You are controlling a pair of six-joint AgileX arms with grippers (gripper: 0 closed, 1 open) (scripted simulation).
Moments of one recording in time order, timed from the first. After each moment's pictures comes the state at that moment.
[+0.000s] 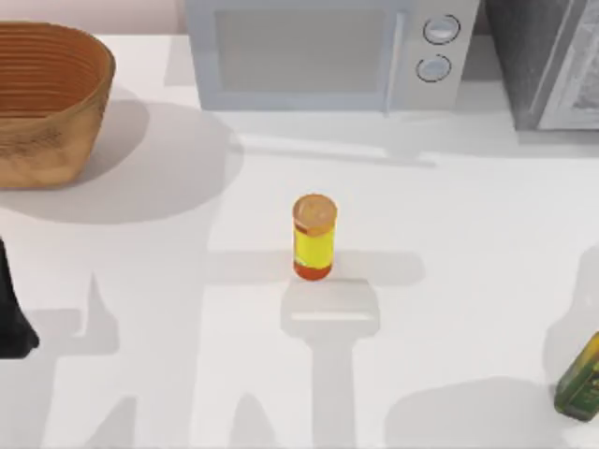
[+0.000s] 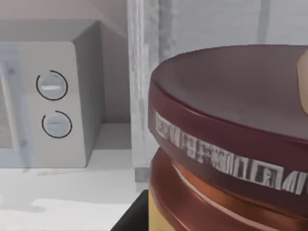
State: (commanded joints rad) left arm 0.00 0.00 0.00 0.00 0.00 0.00; right arm 0.01 0.02 0.03 -0.01 0.00 0.00
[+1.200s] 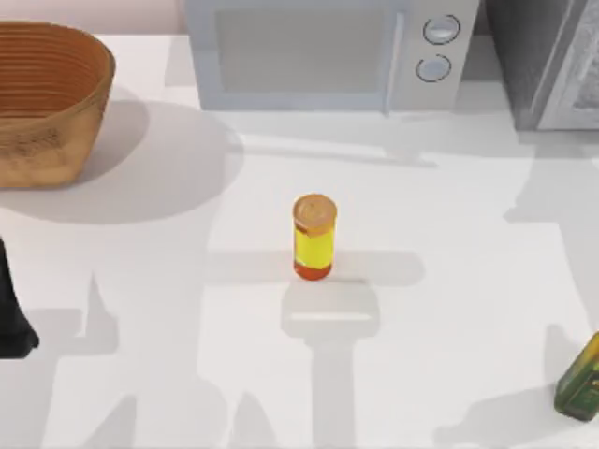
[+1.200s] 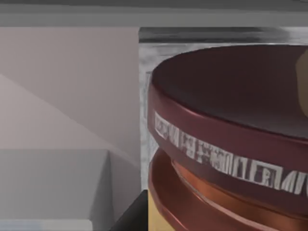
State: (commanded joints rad) left arm 0.00 0.00 0.00 0.00 0.00 0.00; right arm 0.11 0.75 1.03 -0.29 0.11 0.01
